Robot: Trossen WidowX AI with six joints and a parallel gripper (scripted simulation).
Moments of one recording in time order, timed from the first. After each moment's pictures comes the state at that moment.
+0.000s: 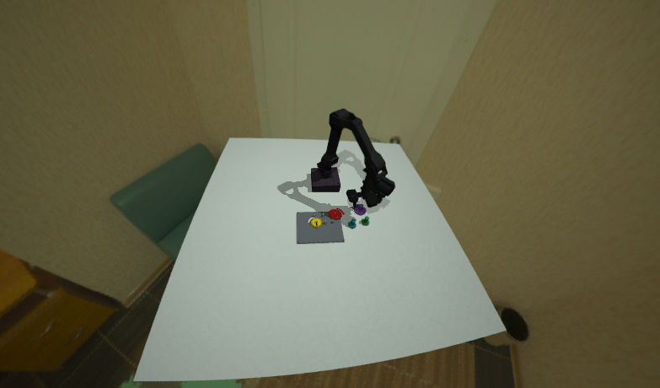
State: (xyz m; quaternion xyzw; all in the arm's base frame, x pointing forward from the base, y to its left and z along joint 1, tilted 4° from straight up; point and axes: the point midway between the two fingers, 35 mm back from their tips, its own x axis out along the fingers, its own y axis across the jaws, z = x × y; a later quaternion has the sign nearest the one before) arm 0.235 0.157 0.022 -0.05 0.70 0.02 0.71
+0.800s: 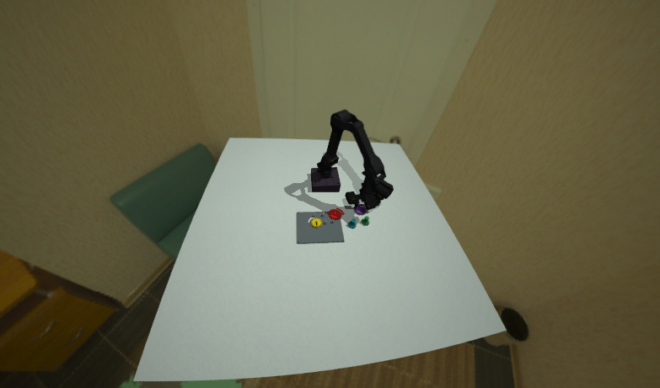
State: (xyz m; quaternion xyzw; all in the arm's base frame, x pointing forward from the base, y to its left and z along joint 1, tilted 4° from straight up) arm 0.233 0.154 0.005 -0.05 0.70 0.01 0.71
